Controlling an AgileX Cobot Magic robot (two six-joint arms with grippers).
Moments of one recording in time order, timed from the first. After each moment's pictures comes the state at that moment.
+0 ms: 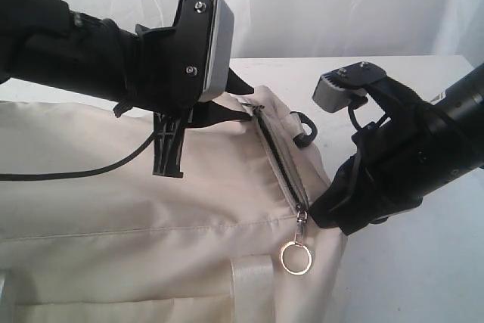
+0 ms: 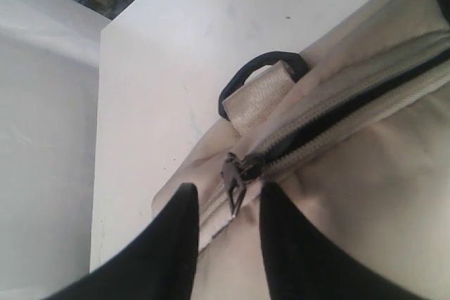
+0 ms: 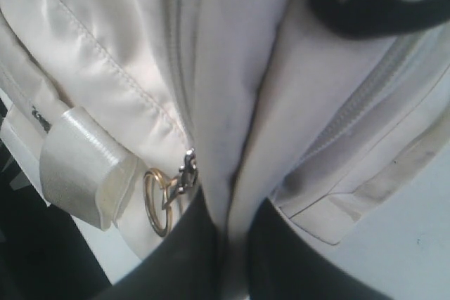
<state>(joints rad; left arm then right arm) -0.65 1.45 -1.09 -0.98 0.51 2.11 0.47 1.31 -0.89 0.64 0.99 -0.80</state>
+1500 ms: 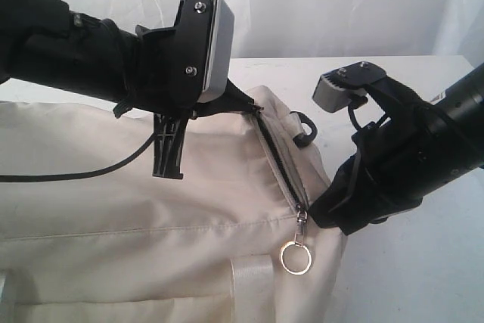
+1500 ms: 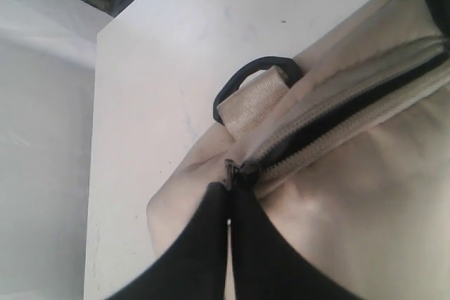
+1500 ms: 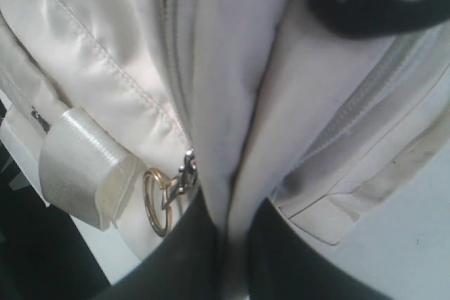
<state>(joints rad) -0.65 1.45 -1.09 -0.99 0.52 2.11 0.47 1.31 -0.89 0.64 0.98 -0.80</state>
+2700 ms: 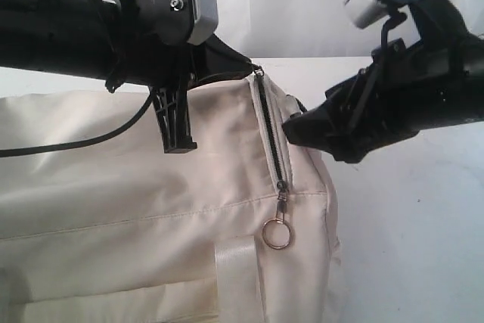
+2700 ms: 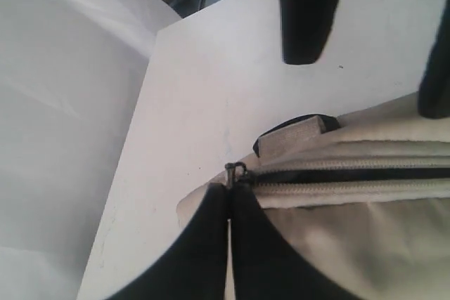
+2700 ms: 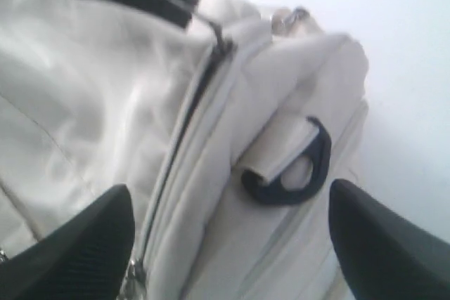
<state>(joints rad) -0.65 1.38 -1.08 -1.10 0.44 1.95 0.47 1.16 -0.89 0.84 0.70 -1.00</state>
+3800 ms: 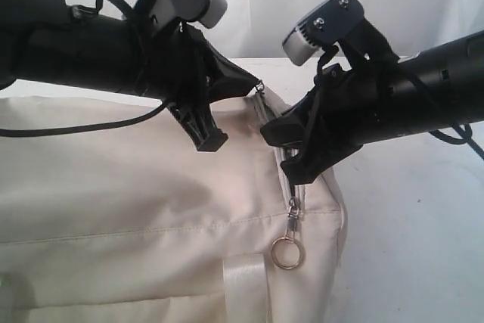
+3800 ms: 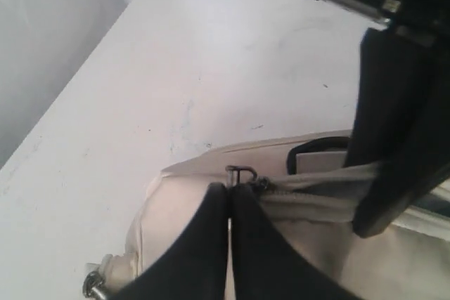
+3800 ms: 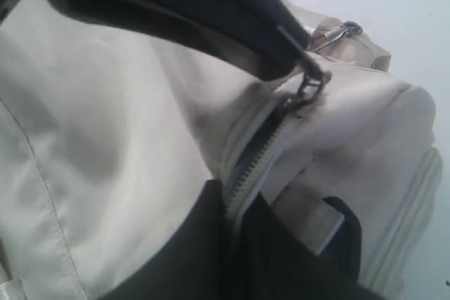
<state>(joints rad) -0.65 1.44 -1.08 -1.10 0.40 1.57 0.57 1.32 -0.89 0.92 0.63 -1.20</state>
